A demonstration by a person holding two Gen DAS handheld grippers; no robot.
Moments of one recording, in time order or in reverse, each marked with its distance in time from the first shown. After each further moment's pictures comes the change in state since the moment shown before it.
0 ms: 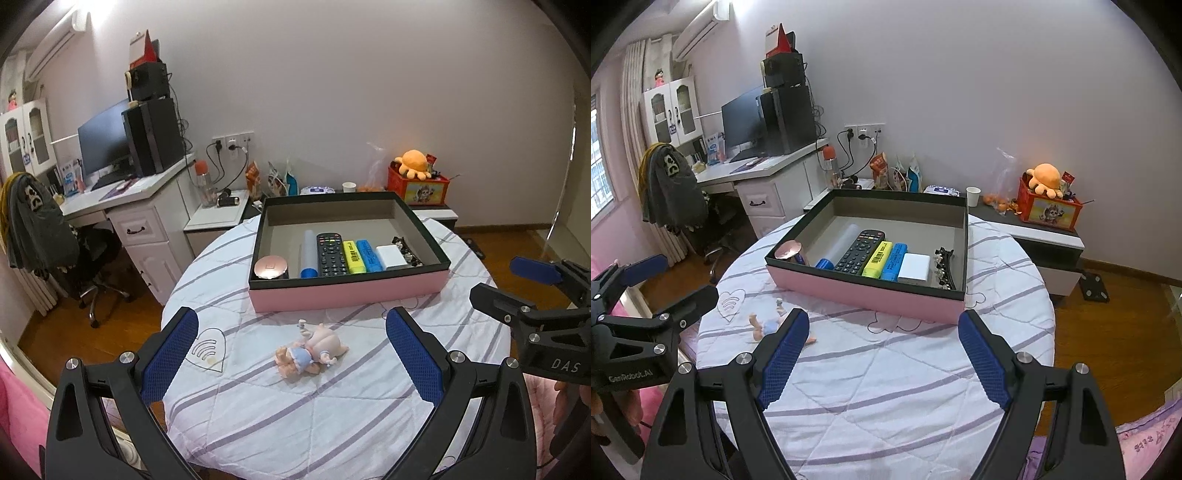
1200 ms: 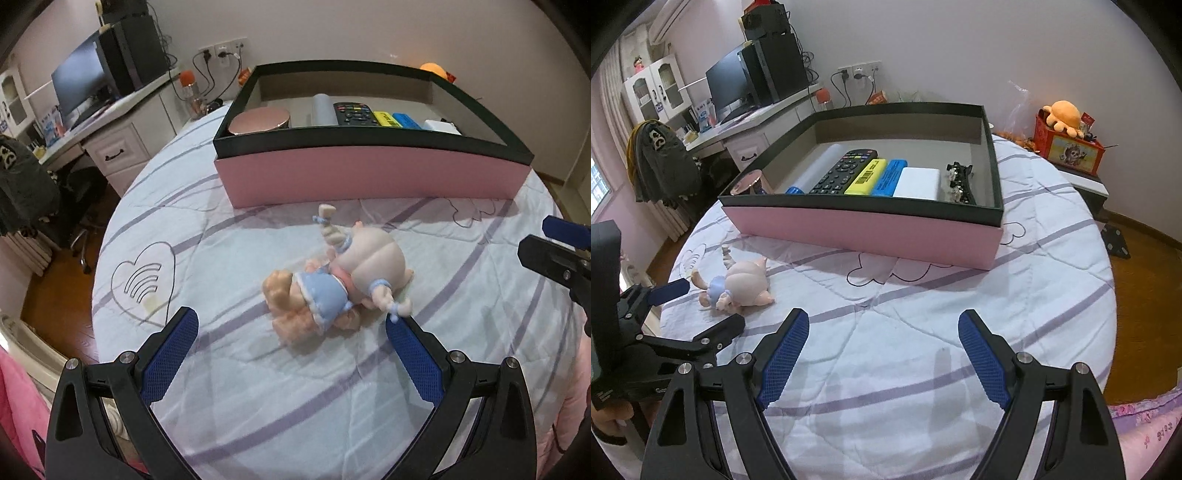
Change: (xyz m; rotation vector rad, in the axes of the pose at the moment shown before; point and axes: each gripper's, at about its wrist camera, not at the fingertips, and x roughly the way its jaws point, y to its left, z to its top) left arm 0.136 0.002 -0.065 0.002 0.336 0.004; right arm 0.095 -0.018 -0.035 0.050 0.220 0.057
